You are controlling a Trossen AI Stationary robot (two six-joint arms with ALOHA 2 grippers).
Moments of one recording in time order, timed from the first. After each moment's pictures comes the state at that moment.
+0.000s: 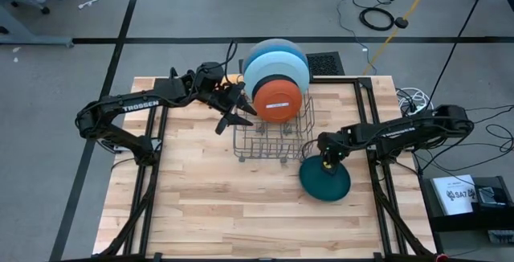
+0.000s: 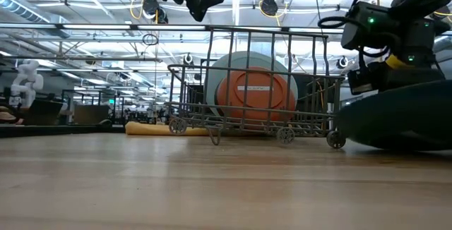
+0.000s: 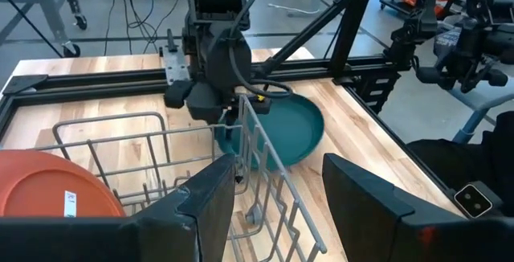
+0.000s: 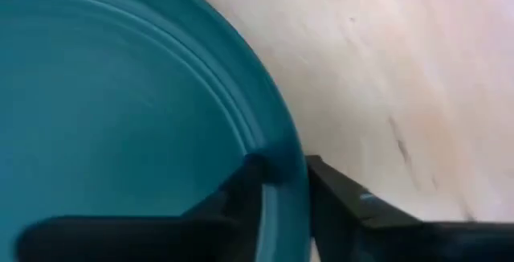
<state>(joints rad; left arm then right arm) 0.41 1.39 1.15 -0.20 0.75 0.22 -0.02 1.23 0.47 -0.54 -0.09 0.54</state>
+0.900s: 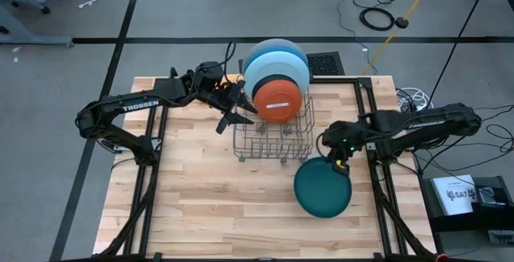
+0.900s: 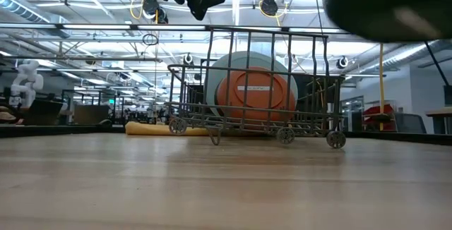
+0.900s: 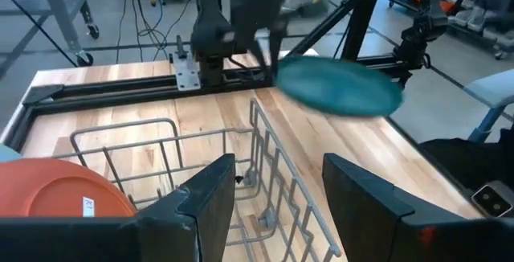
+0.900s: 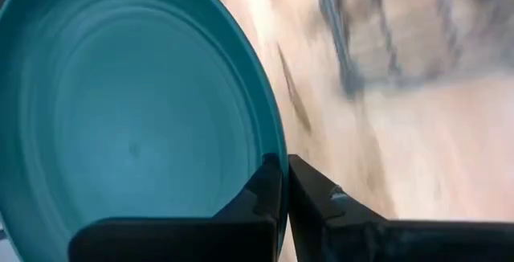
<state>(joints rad) 0.41 1.39 1.15 -0.19 0.73 0.24 0.09 1.02 0.90 -0.94 -0.18 0.46</state>
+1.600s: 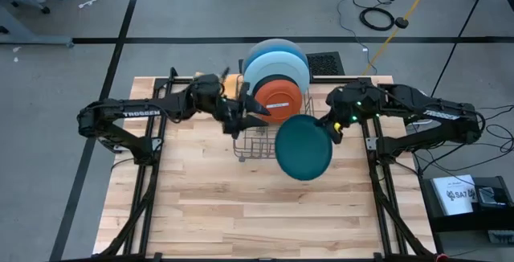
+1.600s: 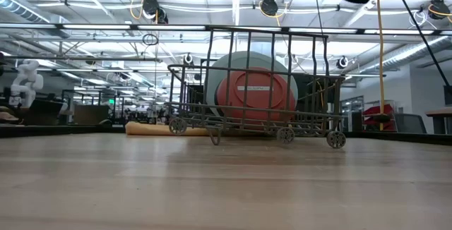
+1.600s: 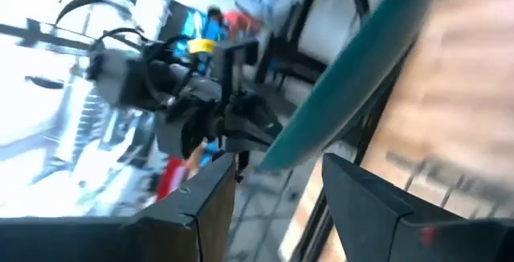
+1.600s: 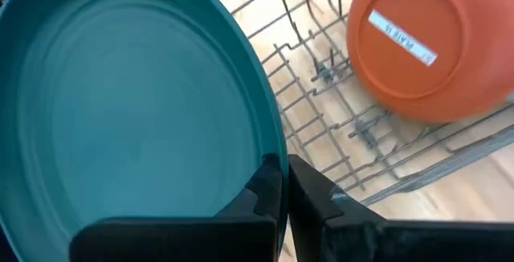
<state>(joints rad) 0.22 1.40 1.15 0.17 0.50 1.21 -0.13 1.05 1.26 -0.94 -0.06 0.48</state>
